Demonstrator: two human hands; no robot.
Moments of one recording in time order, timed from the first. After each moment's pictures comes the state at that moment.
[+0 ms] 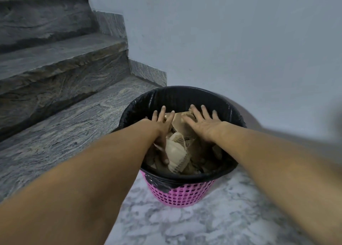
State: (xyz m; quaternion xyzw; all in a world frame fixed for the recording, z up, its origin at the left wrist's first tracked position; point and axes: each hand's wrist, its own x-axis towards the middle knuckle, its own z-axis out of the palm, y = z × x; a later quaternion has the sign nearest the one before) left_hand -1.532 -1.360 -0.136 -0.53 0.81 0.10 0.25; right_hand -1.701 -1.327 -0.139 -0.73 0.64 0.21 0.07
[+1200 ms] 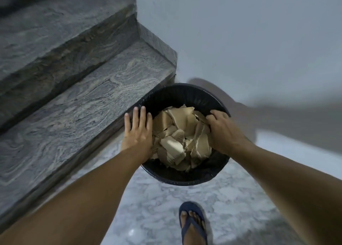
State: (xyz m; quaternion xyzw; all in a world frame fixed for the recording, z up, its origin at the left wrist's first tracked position) left_hand -1.484 -1.297 -0.073 -0.62 0.76 0.03 0.20; right_hand -1.740 -1.306 -0.050 -0.76 0.64 0.04 0.11
